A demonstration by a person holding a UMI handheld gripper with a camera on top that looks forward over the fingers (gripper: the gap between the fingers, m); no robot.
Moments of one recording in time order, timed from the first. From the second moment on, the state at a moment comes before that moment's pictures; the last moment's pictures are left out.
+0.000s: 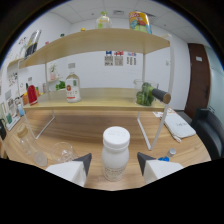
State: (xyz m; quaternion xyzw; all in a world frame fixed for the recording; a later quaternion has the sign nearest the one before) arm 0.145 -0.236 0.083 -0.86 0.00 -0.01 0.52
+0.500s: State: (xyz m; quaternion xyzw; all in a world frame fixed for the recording) arm 0.061 -0.327 0.152 -0.89 0.03 -0.05 0.46
